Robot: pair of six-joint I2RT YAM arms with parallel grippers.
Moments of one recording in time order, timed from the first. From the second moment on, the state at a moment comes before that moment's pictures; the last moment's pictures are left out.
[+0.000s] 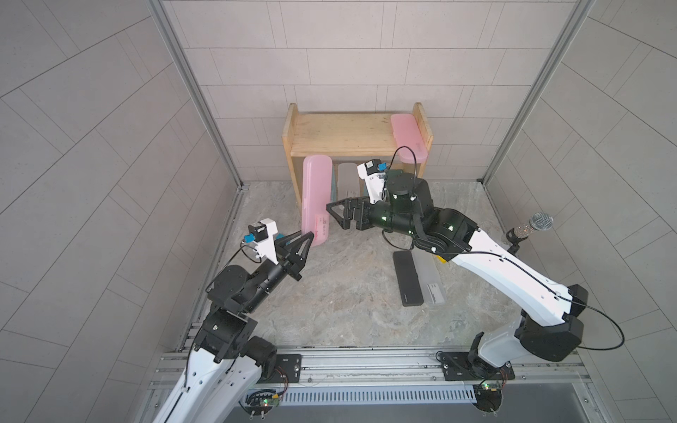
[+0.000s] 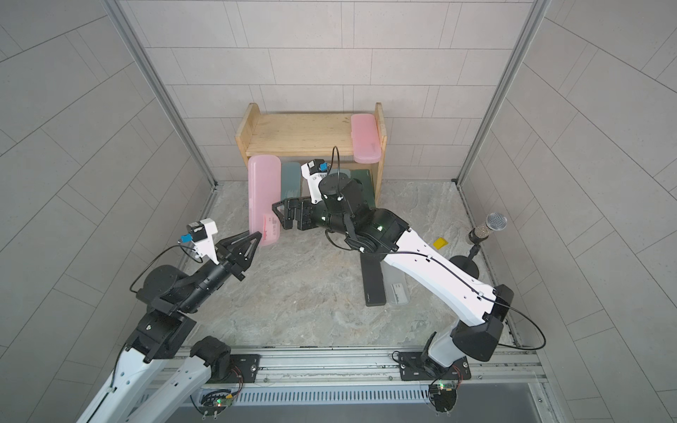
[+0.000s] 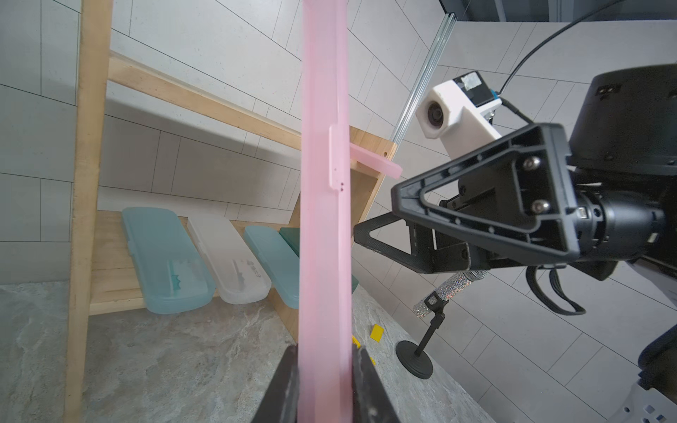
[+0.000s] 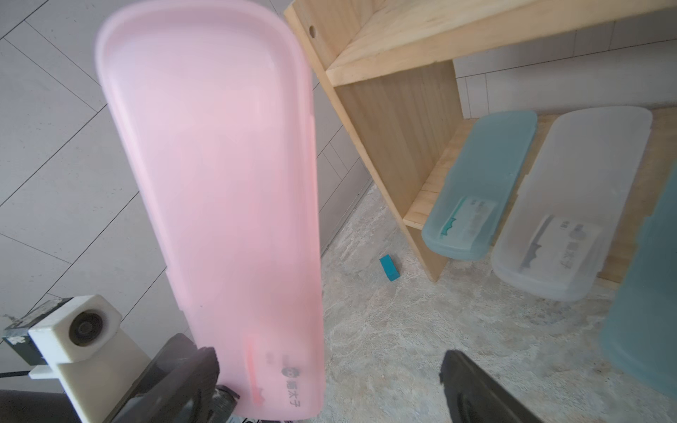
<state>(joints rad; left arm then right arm) -0.42 0.49 0.68 -0.07 0.24 -0.42 0.89 1.53 1.80 -0.55 -0.03 0.59</state>
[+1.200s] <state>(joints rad) -0.42 0.46 0.70 -0.15 0.25 -0.40 0.97 1.63 1.82 -0.58 0.08 0.54</state>
